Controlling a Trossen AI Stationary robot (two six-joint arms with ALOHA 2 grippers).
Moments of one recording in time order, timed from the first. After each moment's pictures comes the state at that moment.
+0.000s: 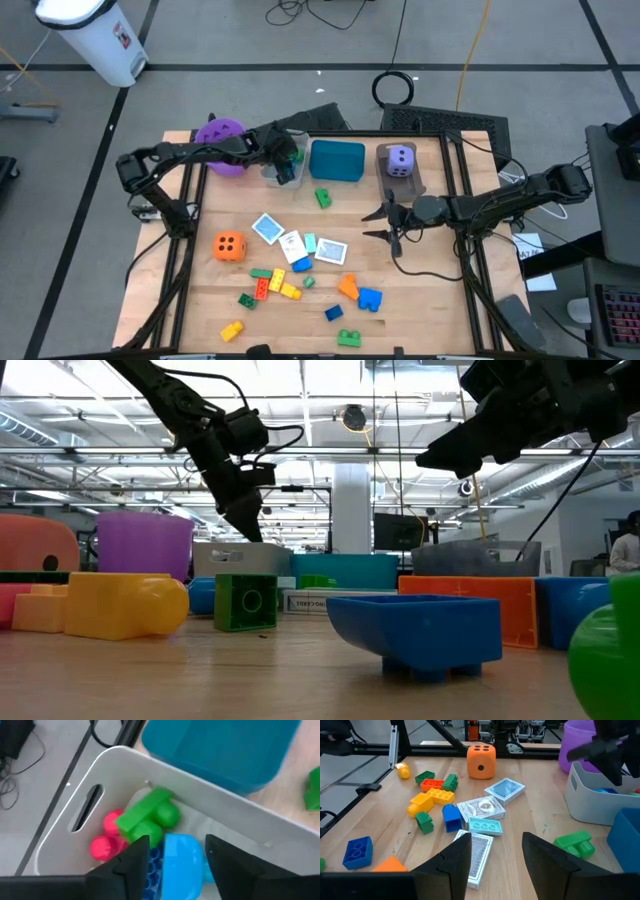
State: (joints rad) left arm 0.53 1.60 0.99 -0.28 -0.10 0.26; right arm 0.13 1.08 0.40 0.40 0.05 0.03
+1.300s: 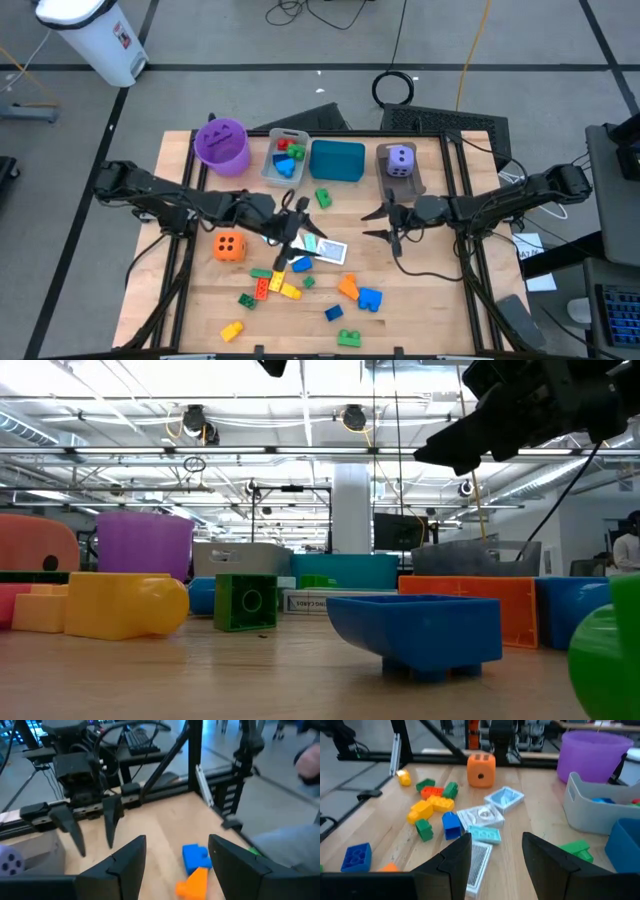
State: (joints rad) left arm -0.19 1.40 0.99 0.17 0.13 0.10; right arm 0.13 1.08 0.39 0.47 0.06 0.01
